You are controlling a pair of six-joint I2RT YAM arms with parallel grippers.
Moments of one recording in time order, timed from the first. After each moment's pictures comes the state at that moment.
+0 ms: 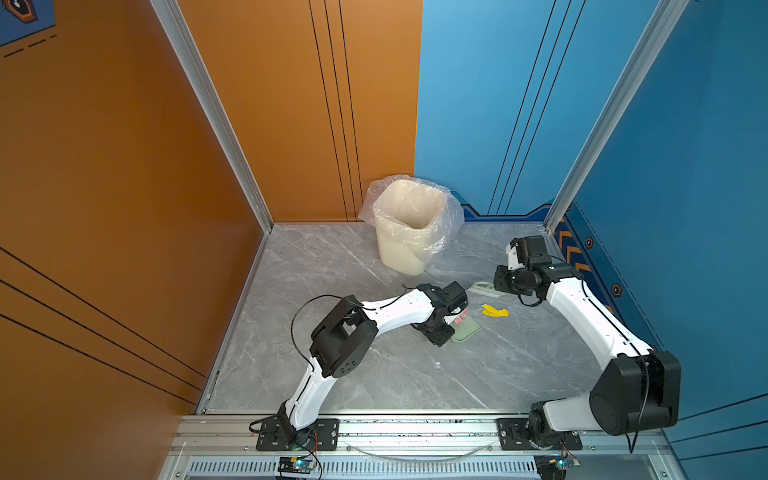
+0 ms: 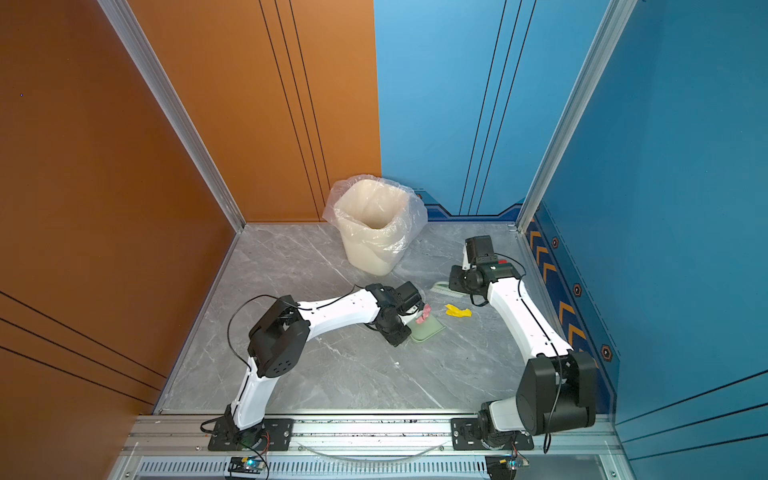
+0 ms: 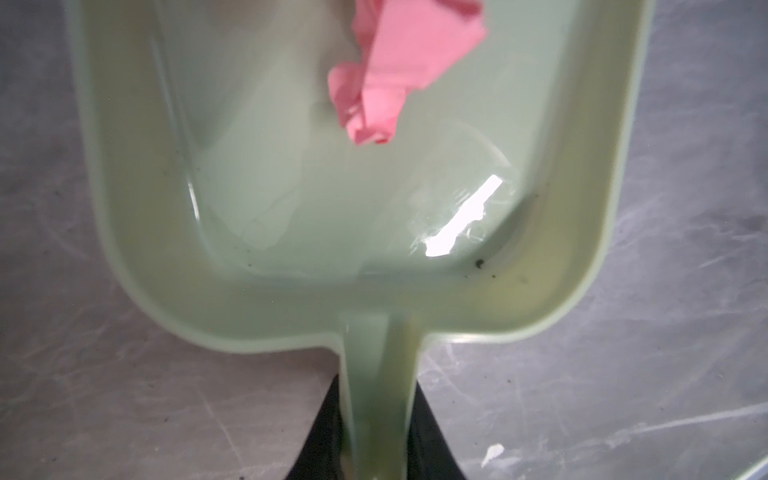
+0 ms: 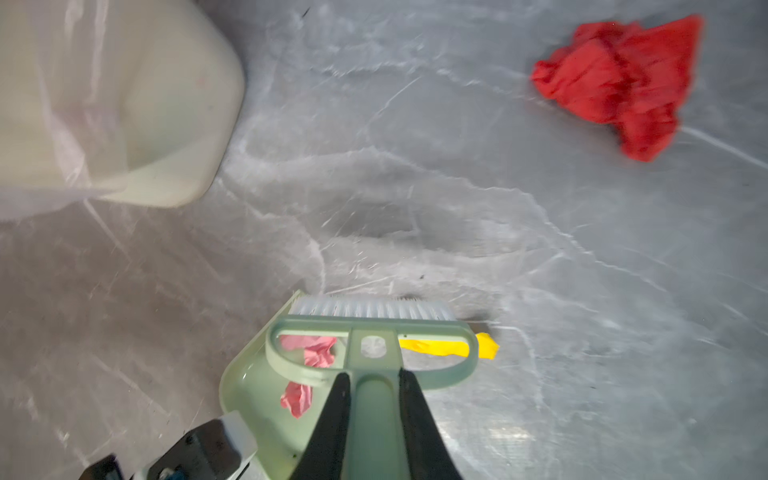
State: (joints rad) left arm -0.95 2.14 1.64 -0.86 0.06 -0.10; right arm 0.11 1.39 1.16 -0.73 -0.02 0.33
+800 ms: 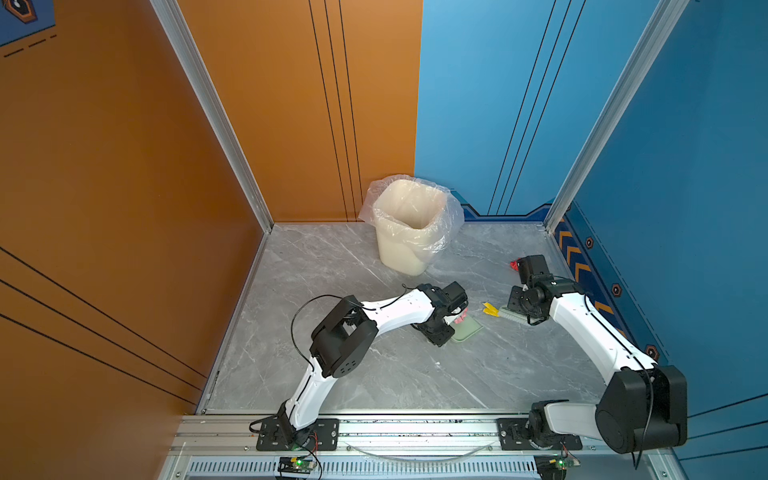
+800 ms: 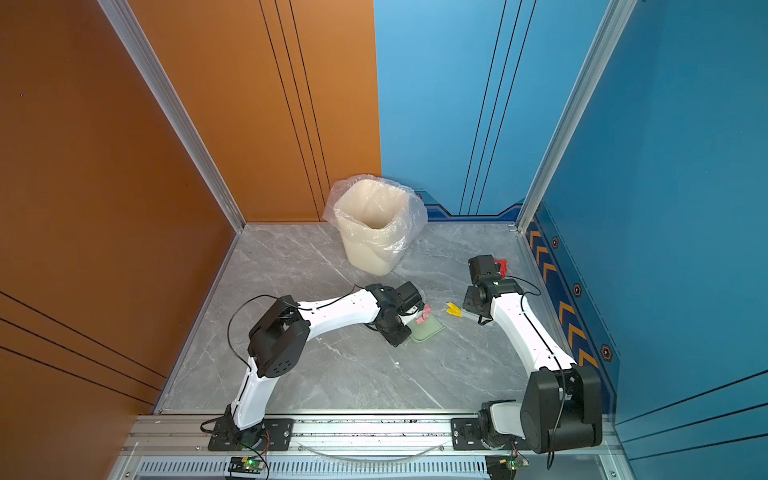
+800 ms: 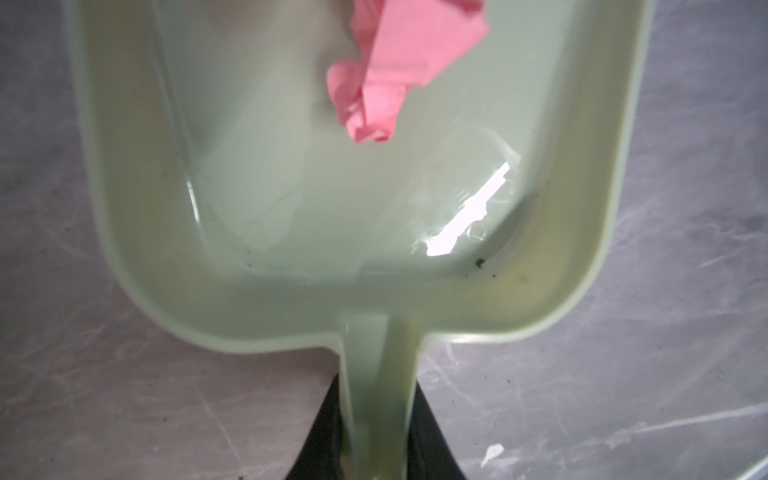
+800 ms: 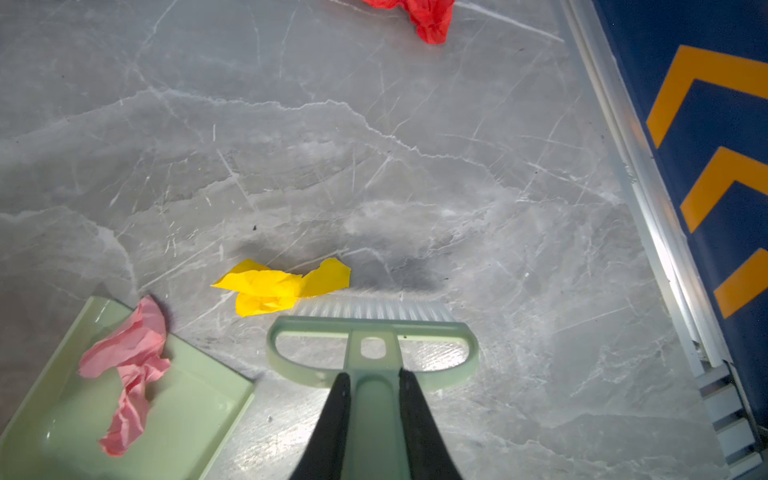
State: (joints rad) left arm -0.95 2.14 1.64 -0.86 0.06 -0.10; right arm 0.12 1.33 0.99 -0.82 0.22 0.45
